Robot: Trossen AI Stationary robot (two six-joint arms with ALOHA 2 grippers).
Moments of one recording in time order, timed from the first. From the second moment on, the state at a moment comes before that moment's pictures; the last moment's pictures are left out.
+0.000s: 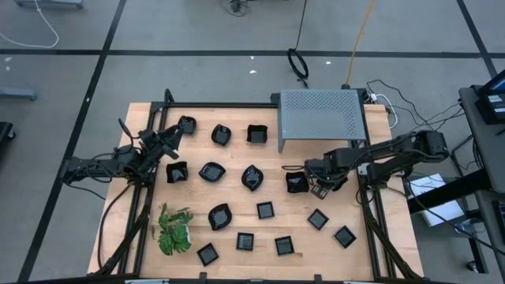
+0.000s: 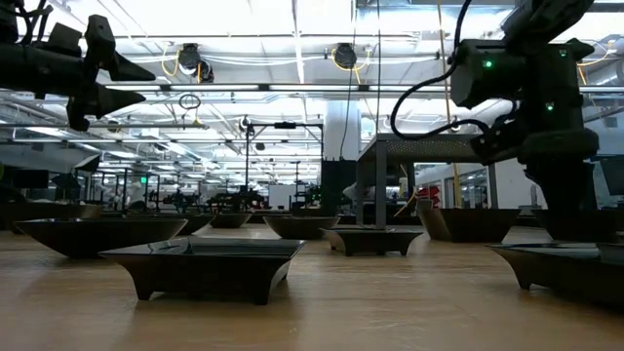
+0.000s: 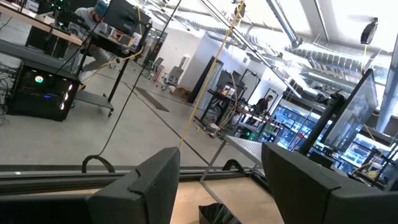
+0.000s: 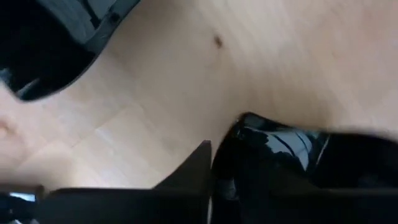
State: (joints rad) left arm 0.00 0.01 0.02 0.26 -0.81 -0.32; right arm 0.01 1.36 0.65 -0.86 -0.03 0.63
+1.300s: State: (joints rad) left arm 0.00 0.01 0.02 0.26 -0.81 -0.32; right arm -0.25 0.87 1.00 -0.58 0.65 0.10
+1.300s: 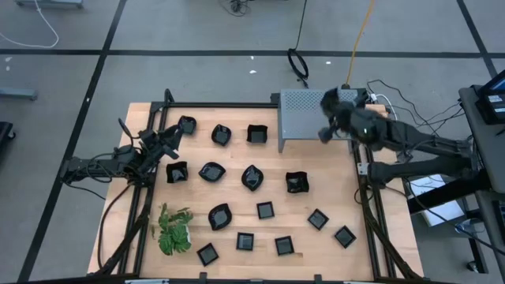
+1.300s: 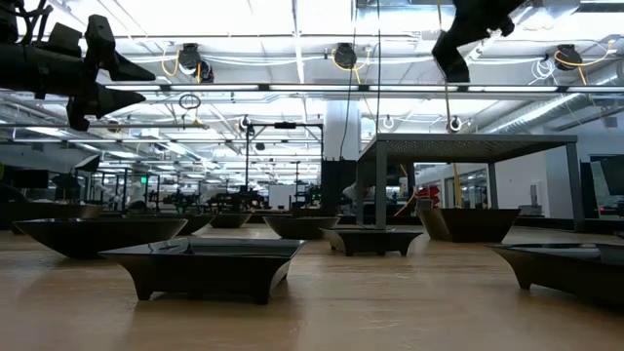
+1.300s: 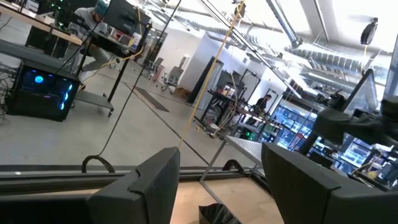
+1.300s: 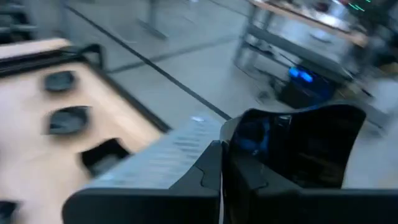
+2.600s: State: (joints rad) left arm 0.00 0.01 0.02 0.26 -0.81 -0.32; right arm -0.68 1.13 1.06 -1.02 0.44 0.08
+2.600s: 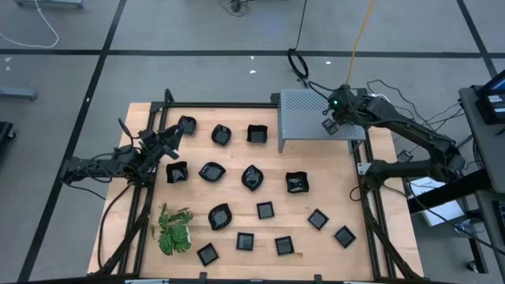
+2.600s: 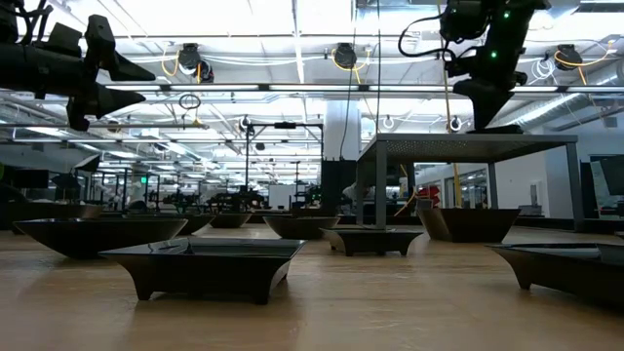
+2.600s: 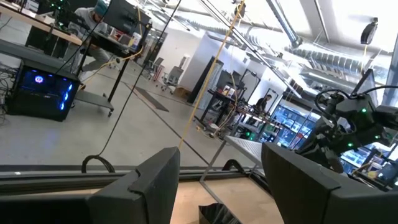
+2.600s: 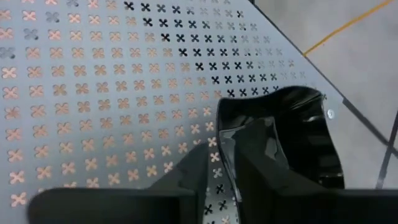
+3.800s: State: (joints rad) left arm 0.00 0.01 0.02 0.26 -0.81 -0.32; right arm -0.04 1.22 1.29 -0.96 0.26 -0.23
